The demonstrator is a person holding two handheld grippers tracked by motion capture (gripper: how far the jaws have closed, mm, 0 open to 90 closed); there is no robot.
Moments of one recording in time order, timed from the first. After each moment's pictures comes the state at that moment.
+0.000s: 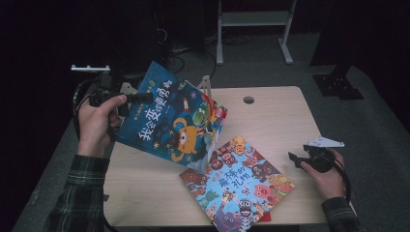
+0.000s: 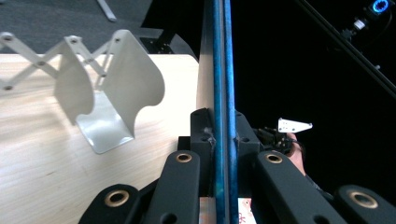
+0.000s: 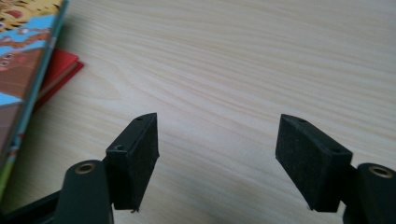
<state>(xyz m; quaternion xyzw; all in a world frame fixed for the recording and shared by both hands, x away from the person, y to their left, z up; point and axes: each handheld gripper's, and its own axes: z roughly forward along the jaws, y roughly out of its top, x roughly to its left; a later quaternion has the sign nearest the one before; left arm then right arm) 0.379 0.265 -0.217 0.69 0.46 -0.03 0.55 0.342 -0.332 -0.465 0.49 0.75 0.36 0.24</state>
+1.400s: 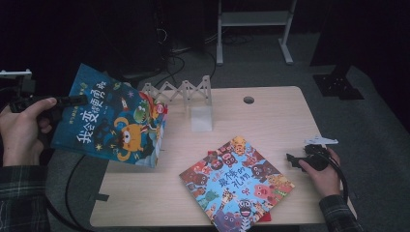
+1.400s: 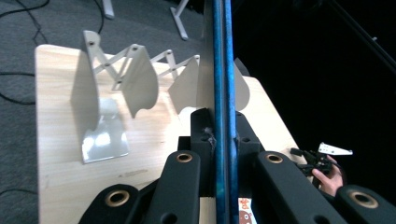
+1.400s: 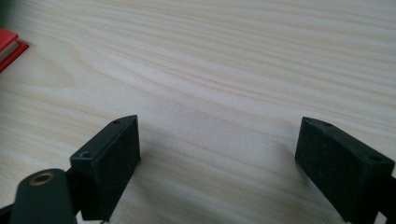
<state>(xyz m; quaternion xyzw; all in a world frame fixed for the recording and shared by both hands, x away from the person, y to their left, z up) 0.344 0.402 -0.200 0.64 0.57 0.05 0.52 0.361 -0.335 -0.487 0.53 0.75 0.33 0.22</state>
